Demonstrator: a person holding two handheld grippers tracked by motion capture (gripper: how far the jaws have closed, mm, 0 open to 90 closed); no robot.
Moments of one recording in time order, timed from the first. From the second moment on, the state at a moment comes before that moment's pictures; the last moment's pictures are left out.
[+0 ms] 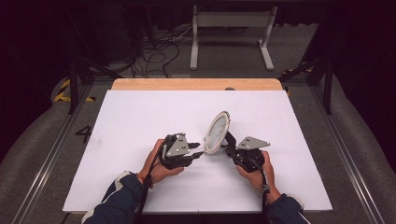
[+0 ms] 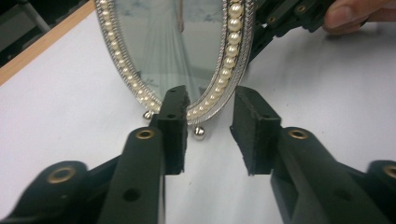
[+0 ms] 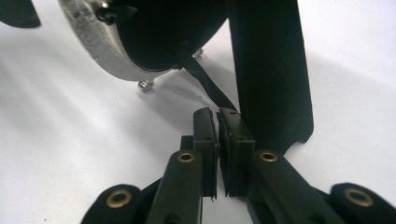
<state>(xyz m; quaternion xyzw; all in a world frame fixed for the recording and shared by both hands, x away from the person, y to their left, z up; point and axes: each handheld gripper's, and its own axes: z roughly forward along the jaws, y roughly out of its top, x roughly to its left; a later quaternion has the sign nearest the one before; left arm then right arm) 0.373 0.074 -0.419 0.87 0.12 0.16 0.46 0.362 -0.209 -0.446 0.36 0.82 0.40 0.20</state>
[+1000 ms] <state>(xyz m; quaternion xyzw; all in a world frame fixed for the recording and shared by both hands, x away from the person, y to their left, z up) 0.354 0.155 -0.446 0.88 0.21 0.19 0.38 0.346 -0.176 -0.442 0.36 0.80 0.44 0.19</state>
